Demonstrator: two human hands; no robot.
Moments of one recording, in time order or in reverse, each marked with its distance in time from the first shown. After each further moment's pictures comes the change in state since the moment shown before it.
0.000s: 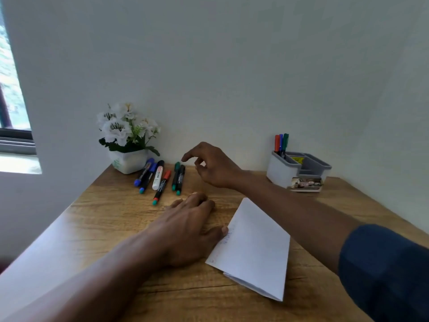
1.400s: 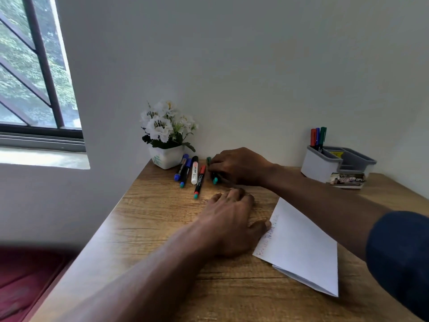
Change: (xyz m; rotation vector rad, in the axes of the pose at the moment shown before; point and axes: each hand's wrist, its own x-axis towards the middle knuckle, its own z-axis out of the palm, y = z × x) left_hand -0.002 0.001 0.001 0.019 0.041 0.039; right_hand 0.017 -0.009 0.016 -0.708 -0.129 -0.525
